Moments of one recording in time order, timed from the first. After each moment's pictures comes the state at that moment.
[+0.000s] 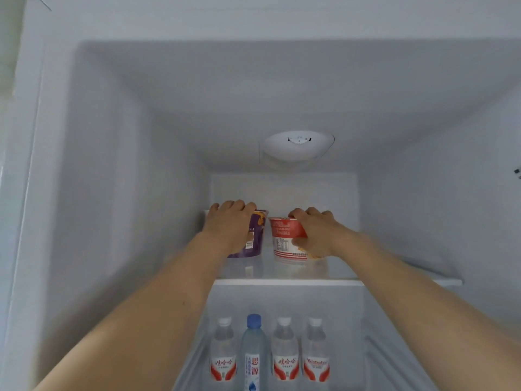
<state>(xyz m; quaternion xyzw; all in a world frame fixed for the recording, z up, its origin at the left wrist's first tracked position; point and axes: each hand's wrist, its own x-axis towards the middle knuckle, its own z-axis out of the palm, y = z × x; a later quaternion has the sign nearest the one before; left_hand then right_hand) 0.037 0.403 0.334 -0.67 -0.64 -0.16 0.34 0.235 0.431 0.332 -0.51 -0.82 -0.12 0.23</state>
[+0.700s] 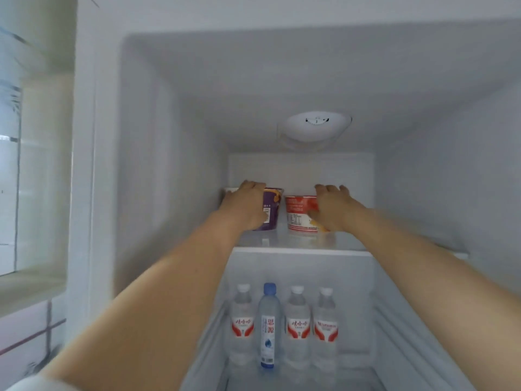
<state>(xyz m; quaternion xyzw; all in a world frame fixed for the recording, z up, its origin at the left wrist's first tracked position) 0.031 0.395 0.332 -0.68 -0.64 -0.27 0.23 0.231 0.445 0.333 -0.53 -0.79 -0.16 0.25</state>
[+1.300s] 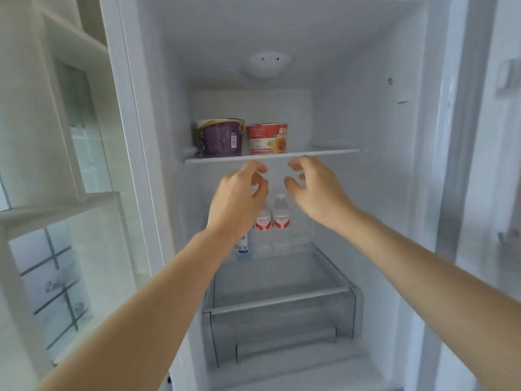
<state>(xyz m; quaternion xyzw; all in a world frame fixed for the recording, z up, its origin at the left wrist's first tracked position) 0.090 0.174 0.206 -0.71 -0.47 -0.52 0.06 0.248 0.190 0.214 -0.47 -0.74 -0.05 0.48</state>
